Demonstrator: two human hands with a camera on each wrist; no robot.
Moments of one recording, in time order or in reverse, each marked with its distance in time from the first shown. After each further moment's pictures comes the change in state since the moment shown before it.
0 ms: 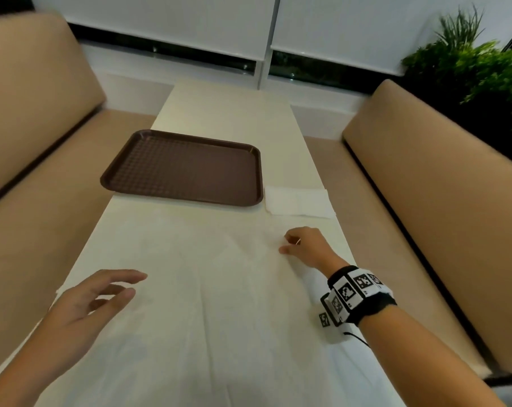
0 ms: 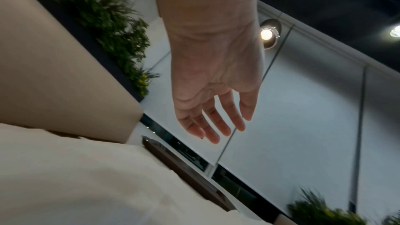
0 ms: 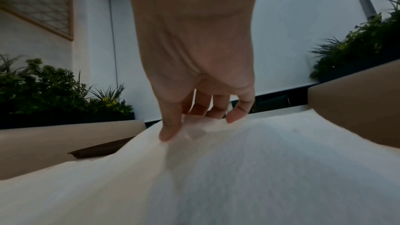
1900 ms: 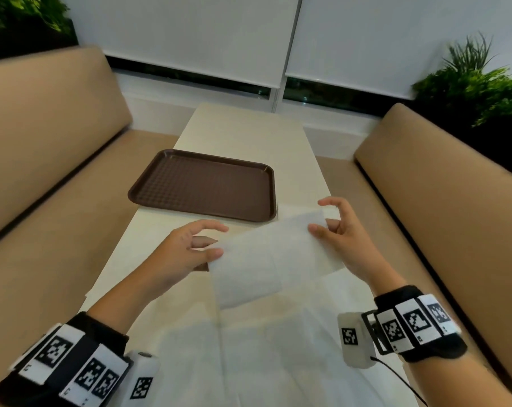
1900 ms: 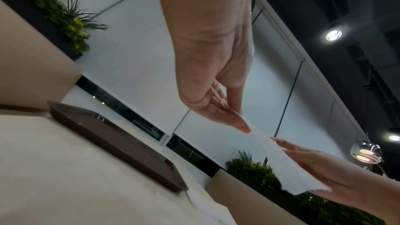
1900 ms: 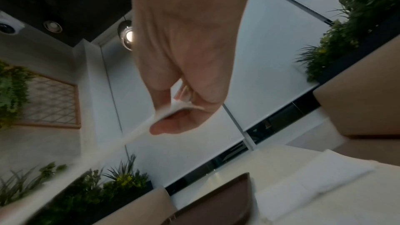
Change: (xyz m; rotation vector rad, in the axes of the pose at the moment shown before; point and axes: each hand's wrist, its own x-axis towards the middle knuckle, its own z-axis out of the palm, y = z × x) left_hand 0.071 0.074 0.047 -0.316 -0.200 -0.110; right_hand -0.061 -0.044 -0.071 0.901 0.081 -0.209
